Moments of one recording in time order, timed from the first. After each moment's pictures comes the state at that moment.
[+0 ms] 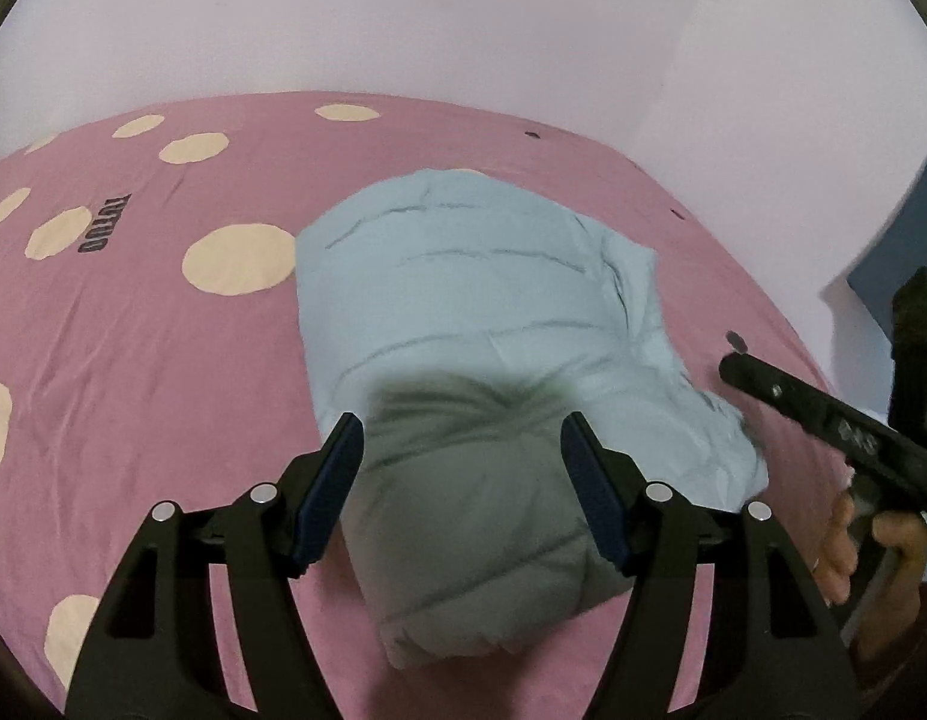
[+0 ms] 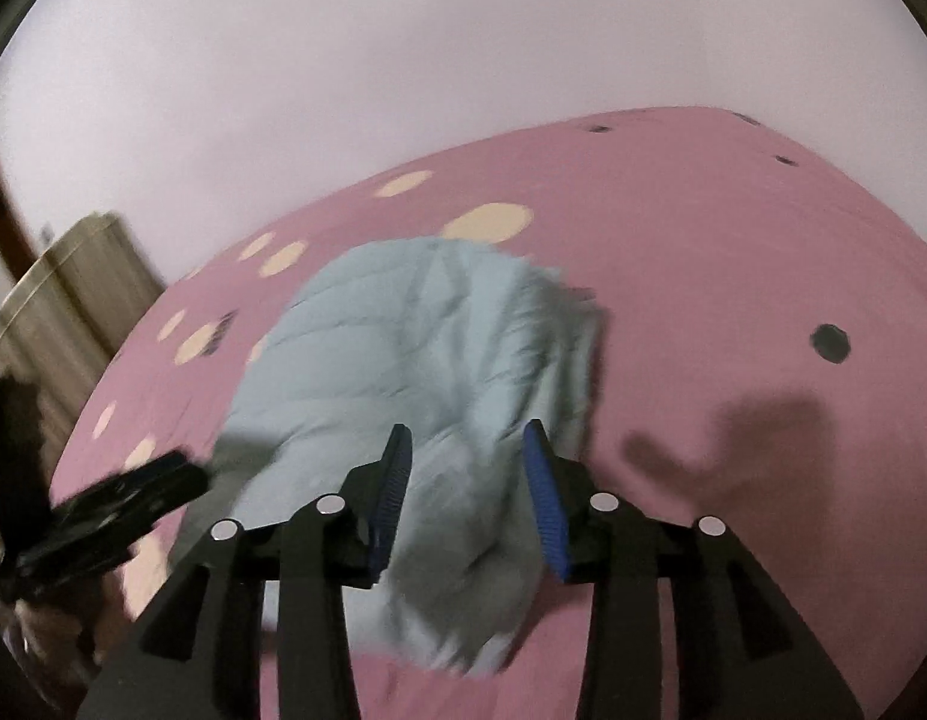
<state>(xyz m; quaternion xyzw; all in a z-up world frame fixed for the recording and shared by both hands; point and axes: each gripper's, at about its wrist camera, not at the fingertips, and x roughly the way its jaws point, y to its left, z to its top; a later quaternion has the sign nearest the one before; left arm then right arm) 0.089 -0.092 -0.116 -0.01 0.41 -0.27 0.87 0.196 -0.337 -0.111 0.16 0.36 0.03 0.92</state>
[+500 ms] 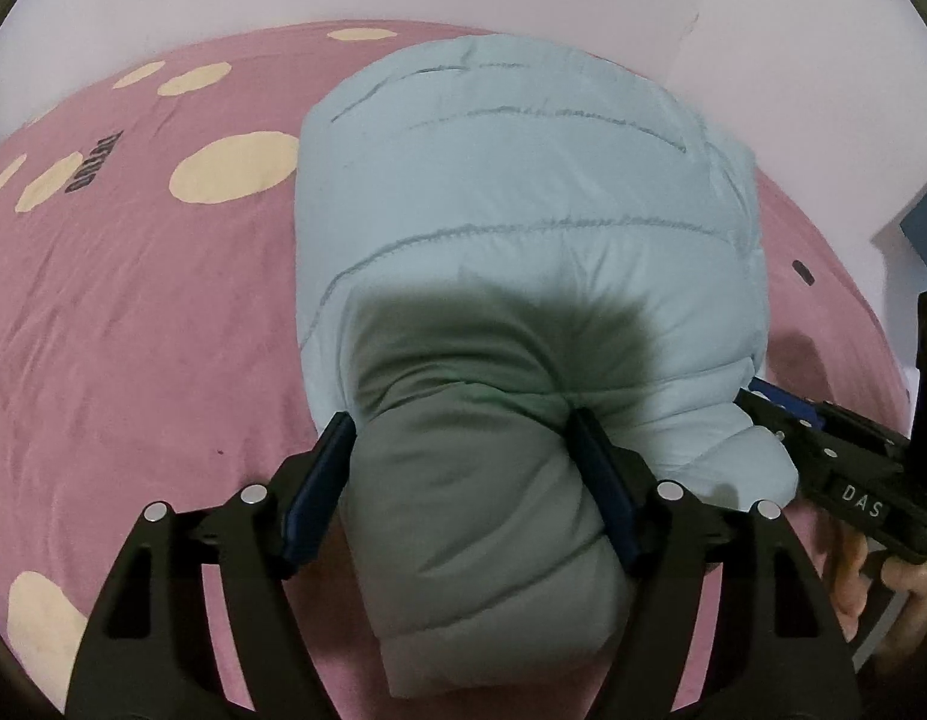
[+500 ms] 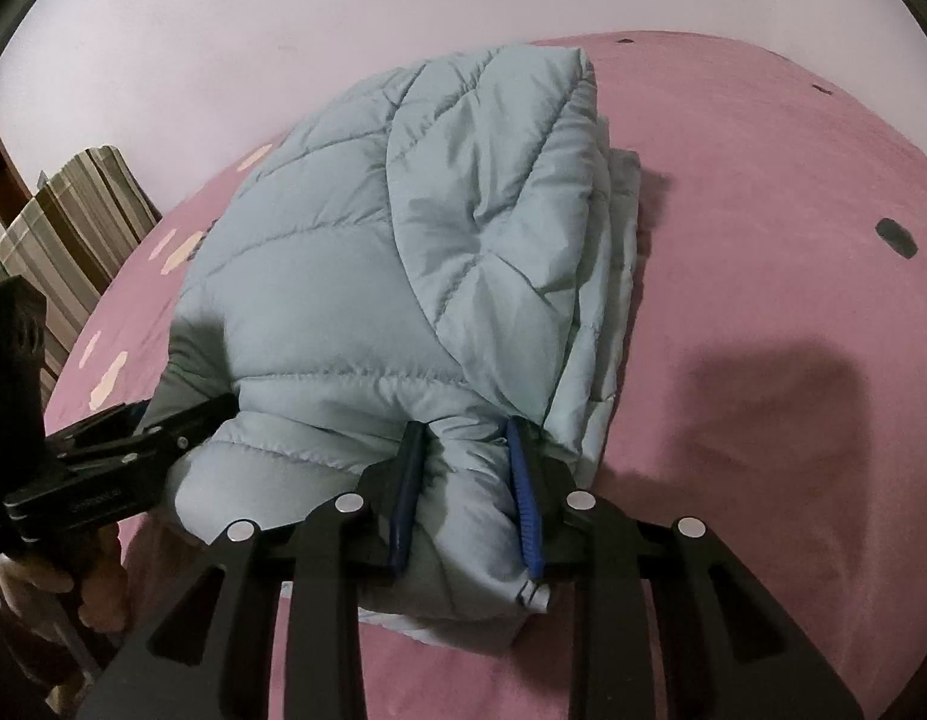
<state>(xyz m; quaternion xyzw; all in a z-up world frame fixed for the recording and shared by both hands) 0.102 -0.107 -0.177 0.03 0.46 -0.23 0.86 0.215 -0.318 -0.189 0.15 0.42 0.04 0.89</state>
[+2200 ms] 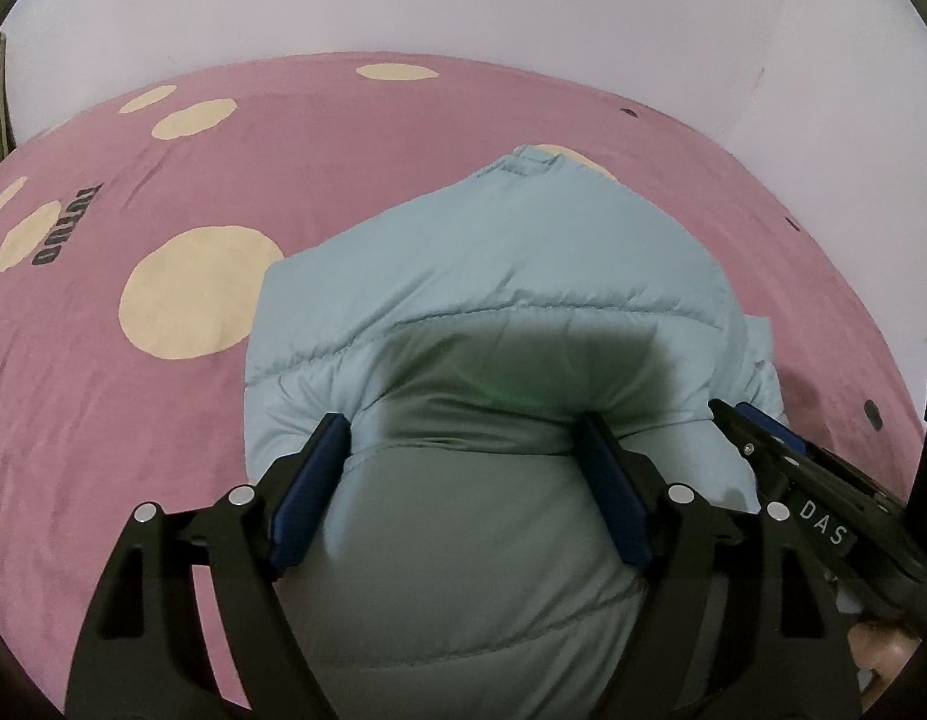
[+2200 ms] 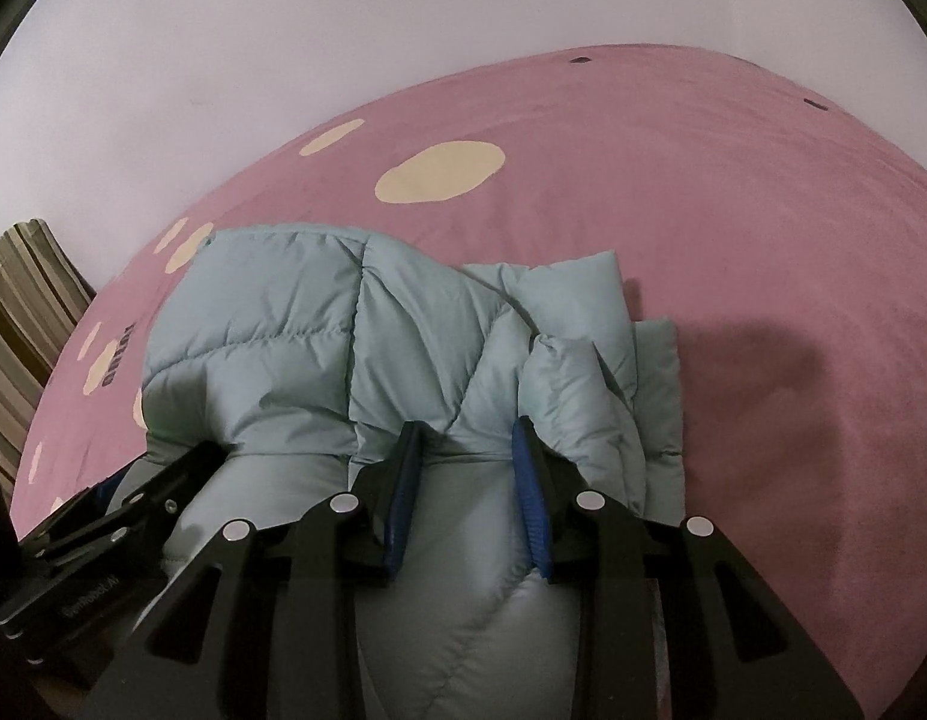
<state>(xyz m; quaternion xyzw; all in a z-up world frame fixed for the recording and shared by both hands) 0.206 -0.162 -0.177 0.00 0.43 -0.18 0.88 0.340 -0.324 -0.189 0.18 0.40 -0.04 0.90</state>
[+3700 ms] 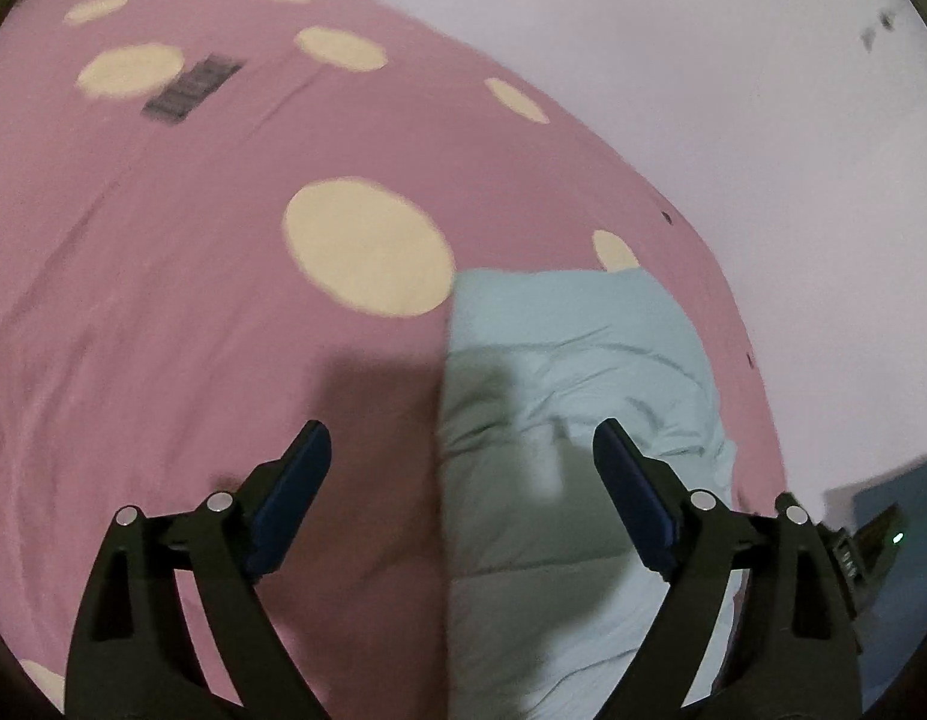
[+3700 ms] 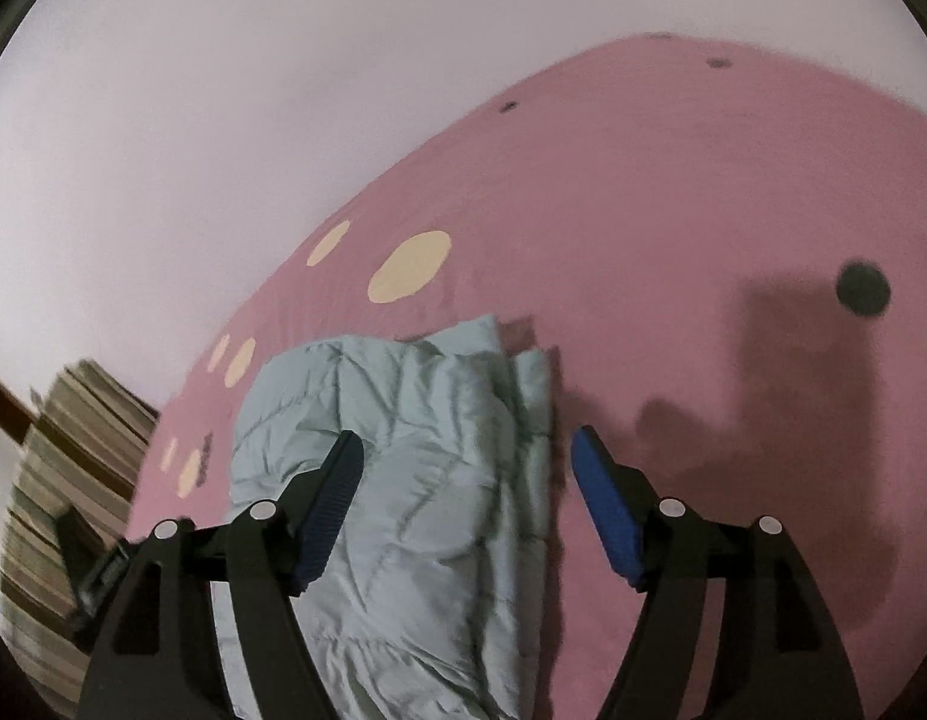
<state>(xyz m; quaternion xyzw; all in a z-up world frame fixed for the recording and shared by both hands) 0.201 -0.034 -0.156 -0.23 0.47 -0.16 0.83 0.257 -0.397 -0.148 0.35 0.34 -0.04 0.87</state>
